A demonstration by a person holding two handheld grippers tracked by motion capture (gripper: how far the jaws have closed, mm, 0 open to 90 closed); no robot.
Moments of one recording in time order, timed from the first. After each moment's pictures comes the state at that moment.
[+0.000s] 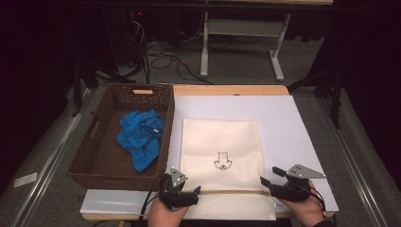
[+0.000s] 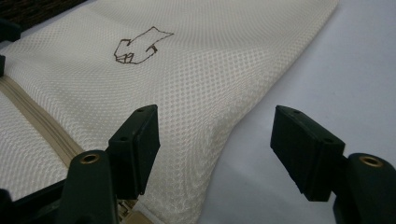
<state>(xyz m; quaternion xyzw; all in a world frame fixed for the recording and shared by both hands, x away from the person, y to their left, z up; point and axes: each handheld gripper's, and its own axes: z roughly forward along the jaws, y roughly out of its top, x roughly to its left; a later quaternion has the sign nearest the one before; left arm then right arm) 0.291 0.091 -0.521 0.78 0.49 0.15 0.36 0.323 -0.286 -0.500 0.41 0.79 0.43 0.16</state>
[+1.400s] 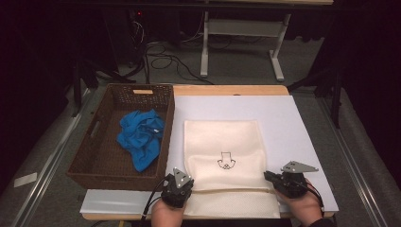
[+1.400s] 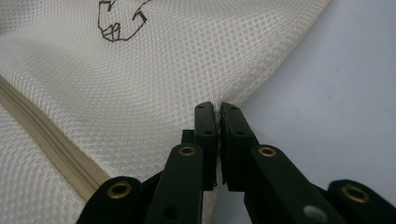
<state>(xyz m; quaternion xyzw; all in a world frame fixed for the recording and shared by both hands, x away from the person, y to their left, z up) 0.292 0.081 -0.519 0.78 0.48 0.17 0.37 0.336 -0.283 -0.503 0.43 0.81 0.37 0.15</state>
